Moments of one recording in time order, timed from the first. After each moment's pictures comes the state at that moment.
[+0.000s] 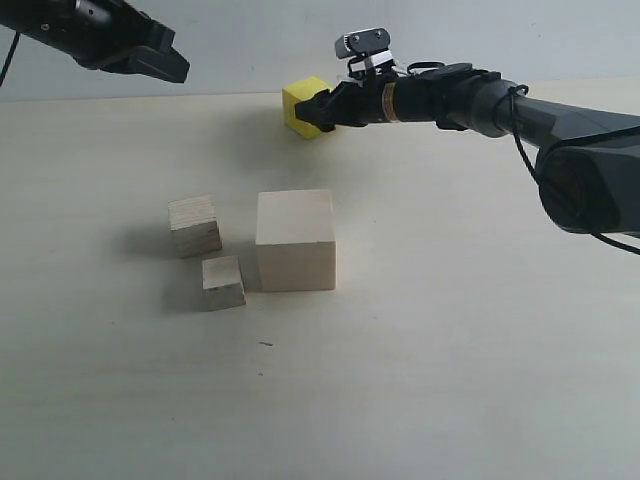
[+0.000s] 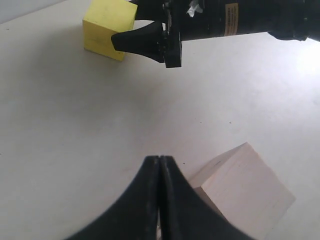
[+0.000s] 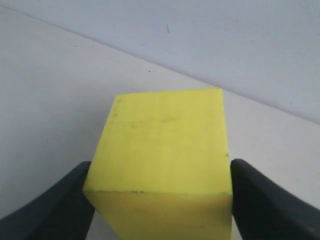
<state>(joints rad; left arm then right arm) -0.18 1.82 -1.43 -0.78 0.80 0.86 0.24 2.83 -2.36 -1.74 -0.60 1.73</state>
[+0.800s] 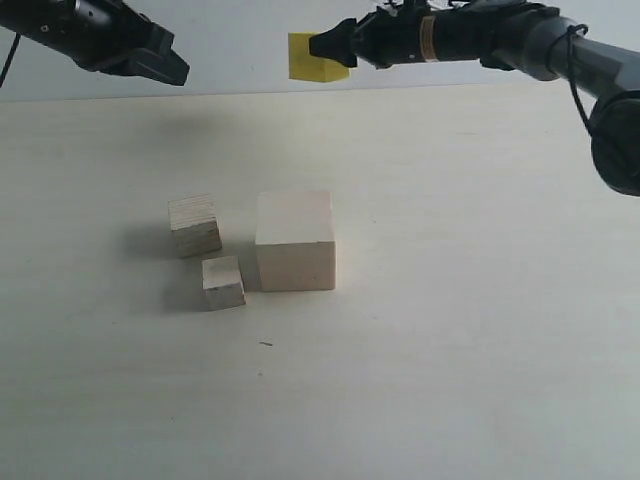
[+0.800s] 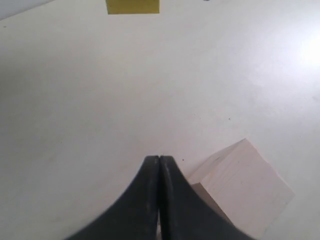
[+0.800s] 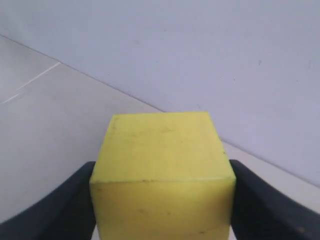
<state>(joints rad) -0.18 1.82 -1.43 -0.78 0.81 0.86 0.15 2.69 -2.36 -1.75 -0.82 1.89</state>
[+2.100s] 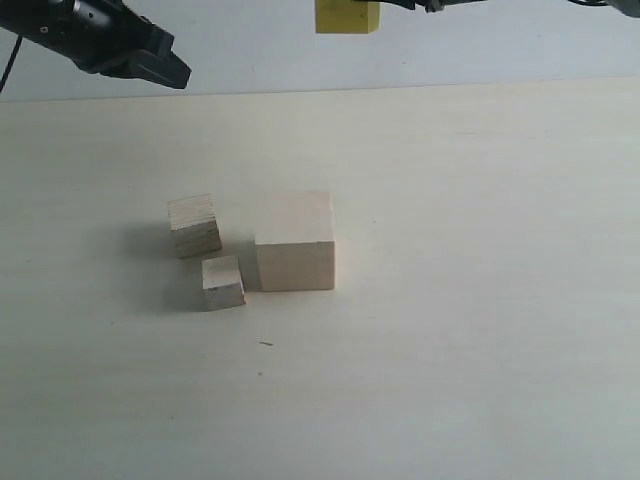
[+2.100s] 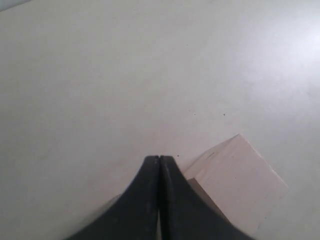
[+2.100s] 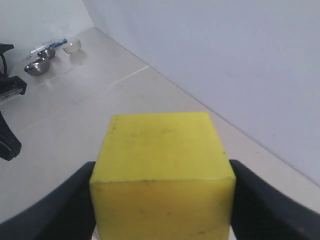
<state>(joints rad) -0.18 1.82 -1.43 -0.78 0.83 0.86 0.04 2.53 -2.32 -1.76 -1.22 1.89</state>
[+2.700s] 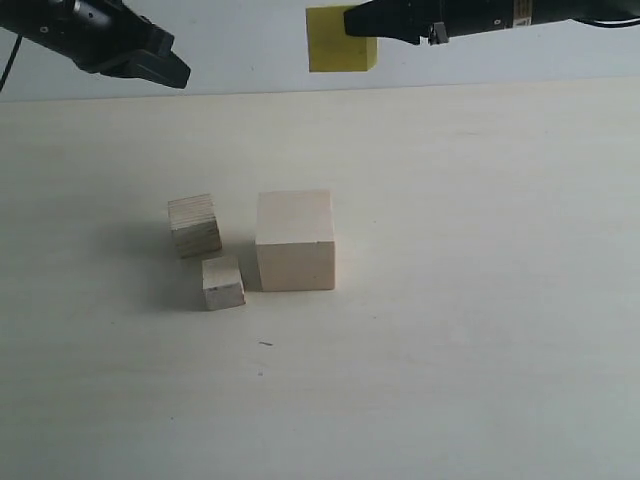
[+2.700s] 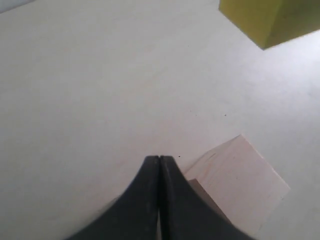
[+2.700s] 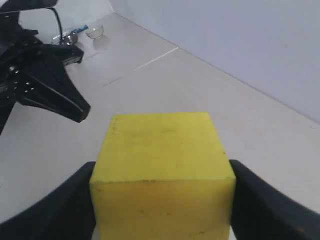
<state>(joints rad) -0.18 1.82 -1.43 -0.78 0.83 0.86 0.07 2.22 -1.75 -1.68 -1.22 1.61</state>
